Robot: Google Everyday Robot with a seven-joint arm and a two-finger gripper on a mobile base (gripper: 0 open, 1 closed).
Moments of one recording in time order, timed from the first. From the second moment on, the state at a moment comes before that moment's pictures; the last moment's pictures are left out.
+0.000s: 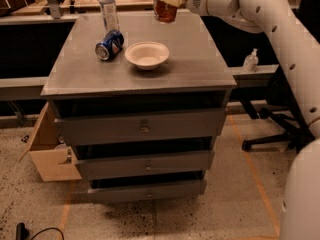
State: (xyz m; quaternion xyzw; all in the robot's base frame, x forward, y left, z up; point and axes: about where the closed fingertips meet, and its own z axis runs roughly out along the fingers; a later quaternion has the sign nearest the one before) arm 0.802 -0.028 1.055 -0.30 0.65 0.31 0.63
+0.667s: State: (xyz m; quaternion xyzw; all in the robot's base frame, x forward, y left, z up) arm 0.770 0.034 0.960 -0.32 0.67 0.34 0.58
